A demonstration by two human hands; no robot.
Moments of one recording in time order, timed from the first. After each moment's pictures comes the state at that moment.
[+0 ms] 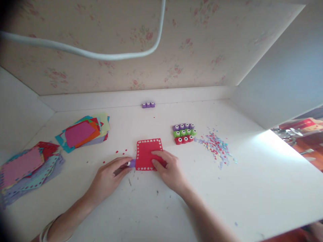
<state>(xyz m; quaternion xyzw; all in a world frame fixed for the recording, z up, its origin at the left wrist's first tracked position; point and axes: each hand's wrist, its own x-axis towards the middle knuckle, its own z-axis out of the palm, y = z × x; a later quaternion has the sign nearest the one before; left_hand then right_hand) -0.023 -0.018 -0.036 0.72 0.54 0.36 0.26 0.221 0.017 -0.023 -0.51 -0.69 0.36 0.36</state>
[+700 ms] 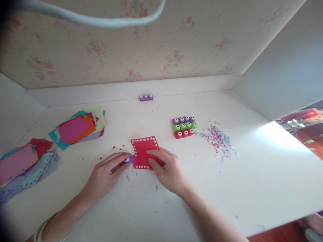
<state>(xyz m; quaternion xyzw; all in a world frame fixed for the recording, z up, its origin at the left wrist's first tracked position) -0.021 -0.015 -0.032 0.76 0.53 0.33 0.20 0.218 0.008 -0.011 -0.48 -0.71 0.35 0.37</state>
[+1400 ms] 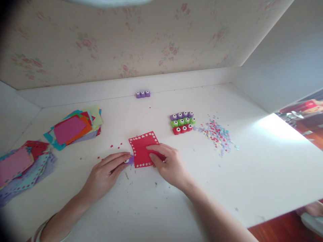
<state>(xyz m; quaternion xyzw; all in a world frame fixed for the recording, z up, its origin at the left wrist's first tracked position) -0.023 -0.017 -0.037 0.80 0.47 0.33 0.14 0.223 0.010 -0.016 -0.49 -0.67 0.41 0.38</state>
